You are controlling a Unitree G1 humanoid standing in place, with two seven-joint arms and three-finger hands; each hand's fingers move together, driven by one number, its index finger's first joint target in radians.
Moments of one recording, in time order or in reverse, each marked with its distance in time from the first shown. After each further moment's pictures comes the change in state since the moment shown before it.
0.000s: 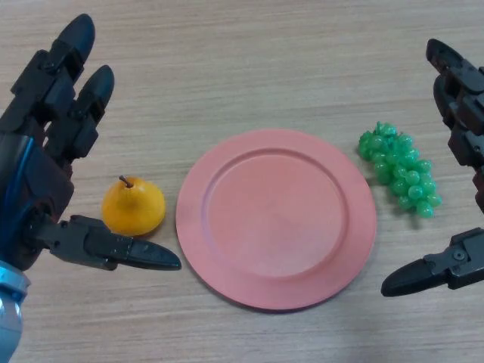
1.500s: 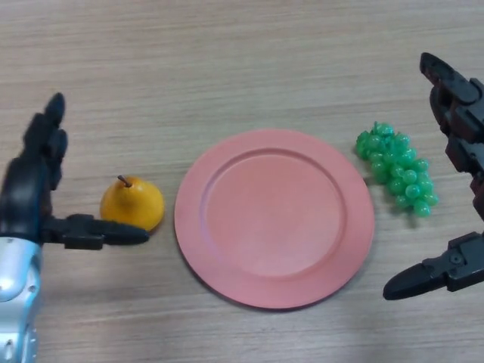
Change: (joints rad) left arm -0.230 0.044 -0.105 1.055 0.322 -0.547 0.119; right arm 0.011 0.000 -0.001 0.090 -0.043 -0.087 0.047
